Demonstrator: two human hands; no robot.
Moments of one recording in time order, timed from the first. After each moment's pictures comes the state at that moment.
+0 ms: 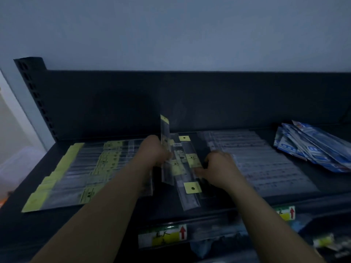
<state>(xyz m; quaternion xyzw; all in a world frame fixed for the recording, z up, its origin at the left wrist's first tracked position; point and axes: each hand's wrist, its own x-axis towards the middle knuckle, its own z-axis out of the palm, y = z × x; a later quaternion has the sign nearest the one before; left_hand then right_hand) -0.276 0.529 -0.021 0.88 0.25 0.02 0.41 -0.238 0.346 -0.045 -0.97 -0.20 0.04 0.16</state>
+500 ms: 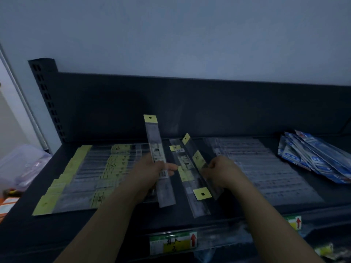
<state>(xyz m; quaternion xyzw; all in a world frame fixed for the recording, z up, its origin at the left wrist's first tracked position) -0.338 0.541 -0.033 0.69 0.18 0.04 0.70 -0.237 0.363 -0.030 -0.95 -0.11 0.13 0.25</state>
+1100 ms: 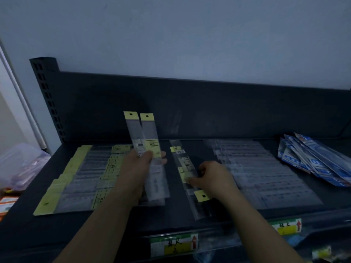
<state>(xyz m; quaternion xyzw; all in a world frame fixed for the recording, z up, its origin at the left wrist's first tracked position) -0.348 0.548 -0.025 0.58 0.24 0.18 0.75 -0.259 0.376 -0.041 -0.96 -0.17 0.05 0.24</state>
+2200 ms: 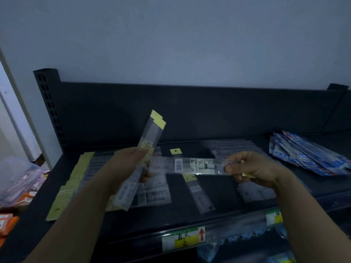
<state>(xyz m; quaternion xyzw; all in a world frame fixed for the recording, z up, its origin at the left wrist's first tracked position) -0.379 0.590 0.009 0.70 0.19 0.04 0.68 -0.248 0.295 0.006 -0.75 -0.19 0.29 0.56</state>
